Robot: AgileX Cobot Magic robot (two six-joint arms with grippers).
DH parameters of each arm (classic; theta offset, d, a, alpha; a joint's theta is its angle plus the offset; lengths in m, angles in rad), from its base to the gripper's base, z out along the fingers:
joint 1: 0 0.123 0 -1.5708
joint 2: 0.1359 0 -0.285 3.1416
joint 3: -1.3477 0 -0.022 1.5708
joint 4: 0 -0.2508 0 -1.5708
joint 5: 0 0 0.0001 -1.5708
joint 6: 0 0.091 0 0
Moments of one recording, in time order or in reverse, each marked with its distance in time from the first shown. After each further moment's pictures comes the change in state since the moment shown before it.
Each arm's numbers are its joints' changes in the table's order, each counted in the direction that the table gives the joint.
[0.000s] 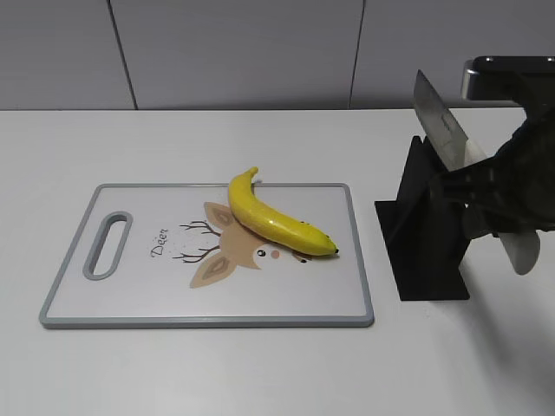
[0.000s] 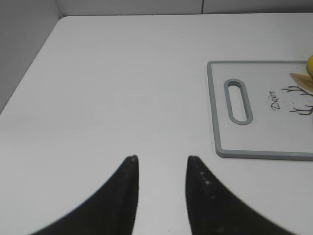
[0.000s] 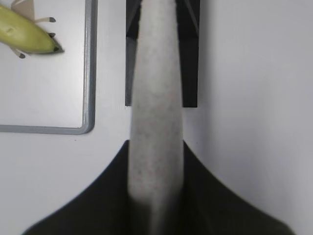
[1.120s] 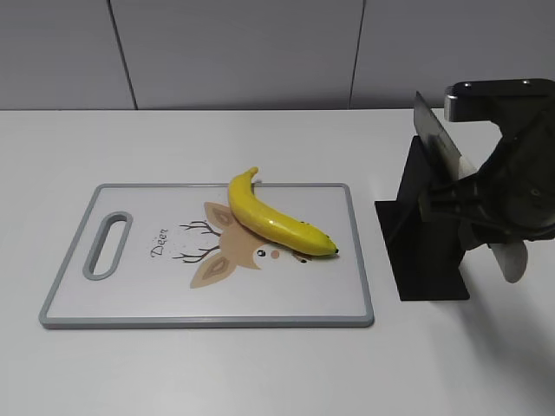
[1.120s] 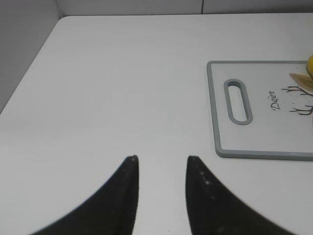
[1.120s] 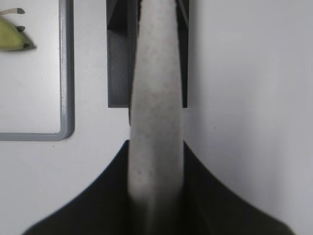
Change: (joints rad) left arm 0.000 0.000 0.000 0.000 0.000 0.000; right arm 0.001 0.082 0.000 0.051 0.008 0.047
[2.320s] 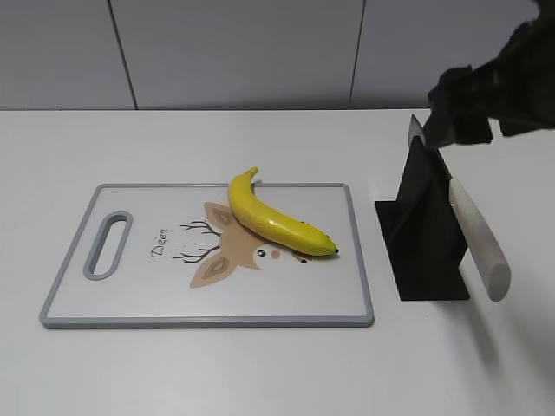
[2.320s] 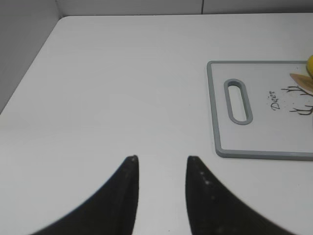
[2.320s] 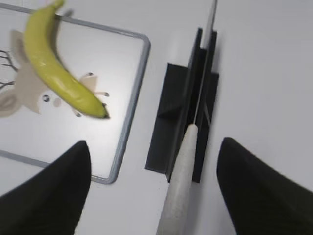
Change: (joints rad) left arm 0.000 0.000 0.000 0.000 0.000 0.000; right arm 0.000 -0.150 0.182 -0.067 0.007 -0.302
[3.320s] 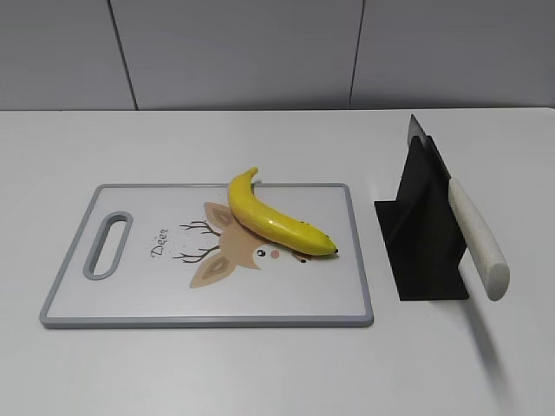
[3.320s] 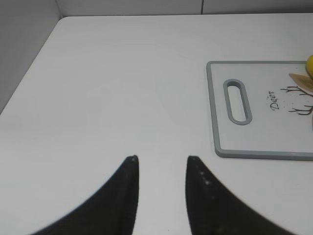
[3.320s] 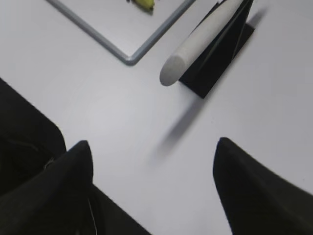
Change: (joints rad) left arm 0.000 0.000 0.000 0.000 0.000 0.000; right arm 0.000 -0.837 -0.528 -0.202 -0.149 -0.542
